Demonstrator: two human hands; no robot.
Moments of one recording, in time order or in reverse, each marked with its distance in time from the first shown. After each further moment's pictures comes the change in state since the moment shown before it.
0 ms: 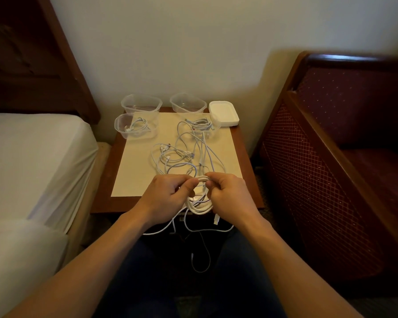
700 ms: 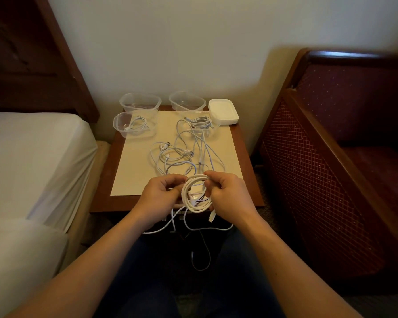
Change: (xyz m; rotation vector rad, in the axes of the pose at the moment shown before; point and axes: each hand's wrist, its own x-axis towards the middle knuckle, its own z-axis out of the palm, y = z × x) left_hand -0.003 -0.012 0.011 -0.506 0.087 -0.433; right_hand 0.004 0.009 0.007 0.129 0.028 0.050
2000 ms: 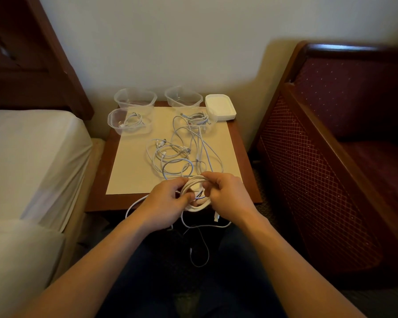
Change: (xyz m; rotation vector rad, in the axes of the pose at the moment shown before) left_hand -0.007 0.004 0.006 0.425 -0.217 0.126; right_hand 0.010 0.024 0.001 -0.136 -0.071 -0.058
